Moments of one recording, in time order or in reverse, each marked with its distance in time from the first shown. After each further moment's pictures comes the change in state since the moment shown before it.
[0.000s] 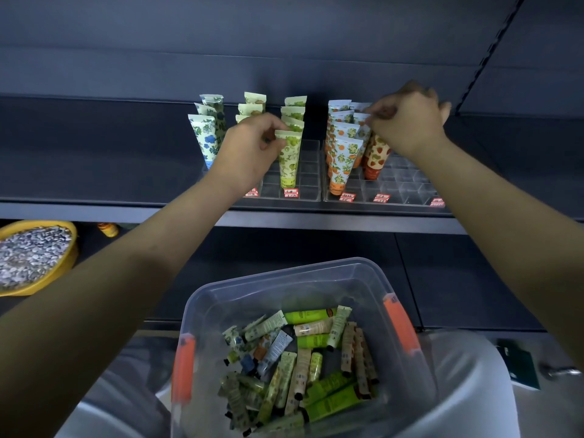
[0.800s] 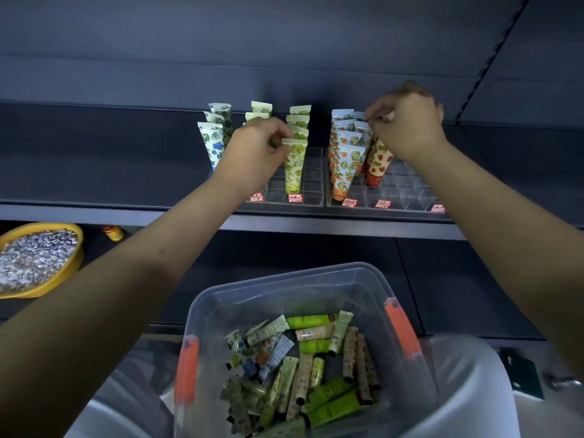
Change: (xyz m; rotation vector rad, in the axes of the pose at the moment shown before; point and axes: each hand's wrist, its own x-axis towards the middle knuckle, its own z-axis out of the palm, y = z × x) left_hand -0.003 0.008 -0.009 0.075 0.000 0.037; right_hand -0.001 -0.009 -0.005 0.033 0.066 -0.095
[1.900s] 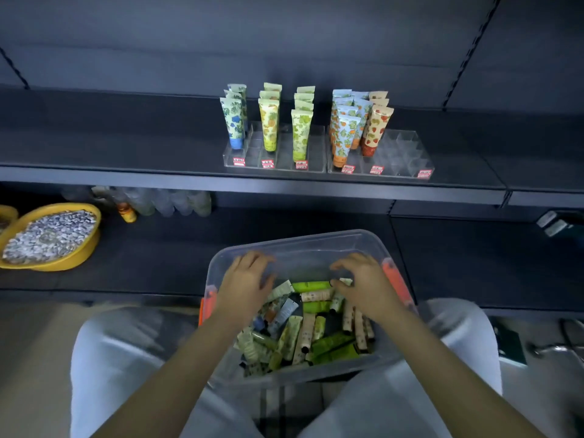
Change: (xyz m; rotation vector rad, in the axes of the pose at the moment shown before) left_hand -0.251 -0.051 0.068 0.178 -0.142 -0.088; right_hand -0.283 0.002 0.072 0.218 -0.487 0.038
